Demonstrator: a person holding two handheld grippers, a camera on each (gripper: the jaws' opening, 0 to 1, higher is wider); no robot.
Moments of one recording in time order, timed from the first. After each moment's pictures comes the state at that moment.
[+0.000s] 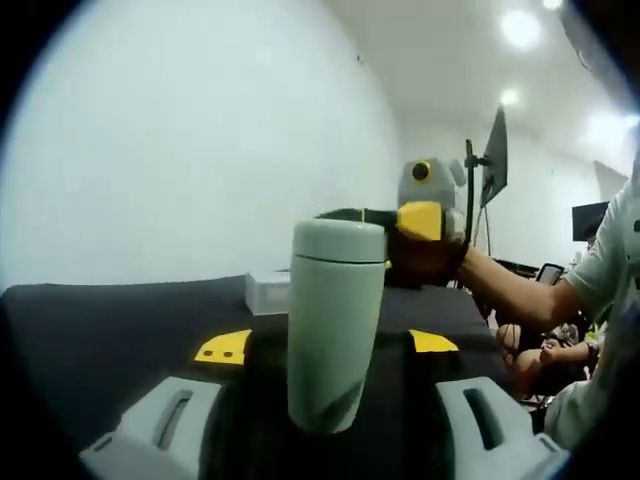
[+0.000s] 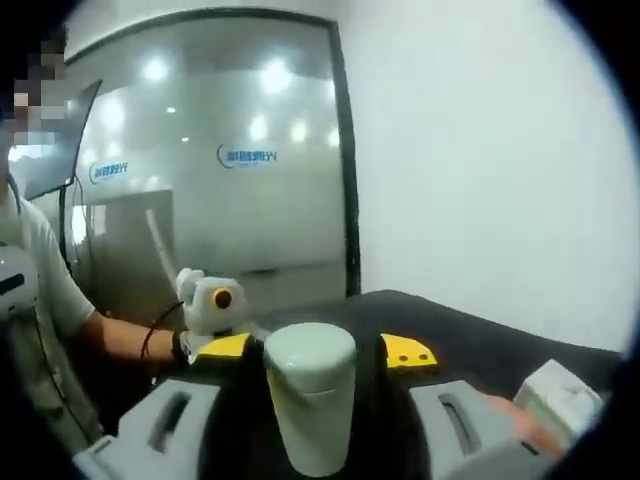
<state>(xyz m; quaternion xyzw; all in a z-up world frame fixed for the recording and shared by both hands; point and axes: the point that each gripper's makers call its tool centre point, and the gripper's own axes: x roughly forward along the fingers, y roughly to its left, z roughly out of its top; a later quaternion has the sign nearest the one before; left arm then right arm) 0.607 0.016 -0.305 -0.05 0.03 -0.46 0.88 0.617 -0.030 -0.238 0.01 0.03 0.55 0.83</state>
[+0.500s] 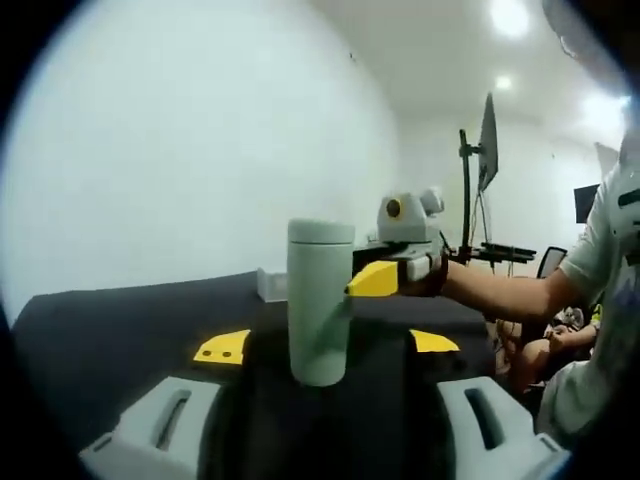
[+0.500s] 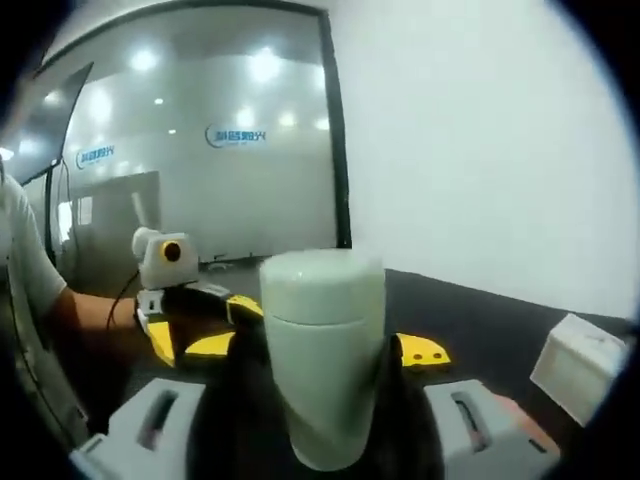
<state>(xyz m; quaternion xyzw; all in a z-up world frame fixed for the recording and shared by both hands) 0.562 0.057 -0.312 -0.02 0.03 -0.45 0.89 0.619 -0.006 -0.295 0.00 0.05 0.52 0.85</state>
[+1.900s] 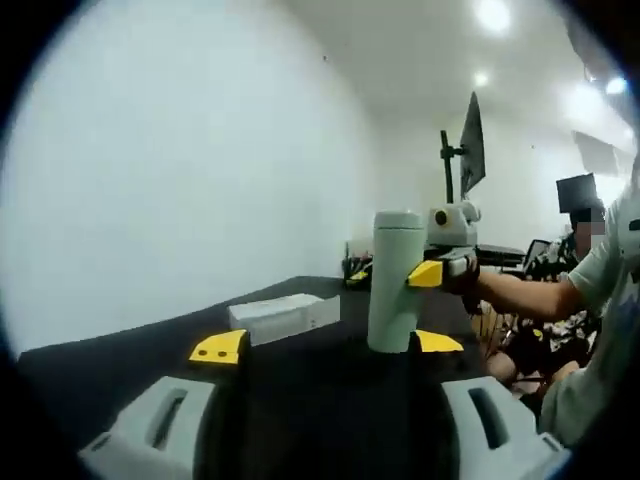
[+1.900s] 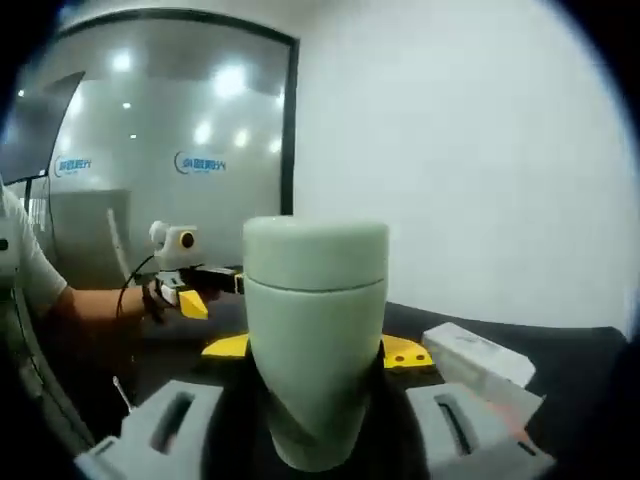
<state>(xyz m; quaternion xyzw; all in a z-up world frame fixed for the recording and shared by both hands) 0.598 -0.039 -0.250 0.05 0.02 -0.52 0.85 0.566 -0.185 -0.230 0.00 0.01 0.39 0.92</state>
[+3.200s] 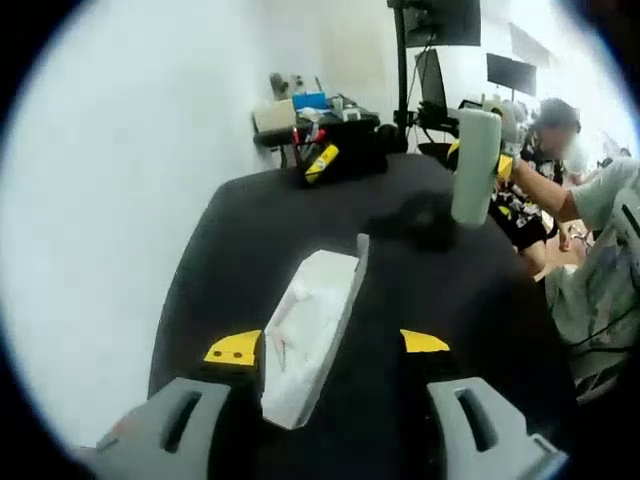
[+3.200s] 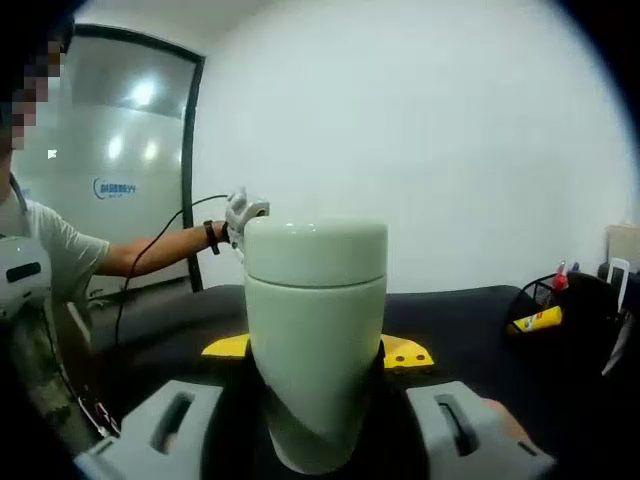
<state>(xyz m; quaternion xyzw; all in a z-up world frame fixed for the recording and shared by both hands) 0.785 -0.216 -0.278 0.31 0.22 -0.64 0.66 0.561 -0.377 -0.244 0.05 0.03 0.21 0.98</state>
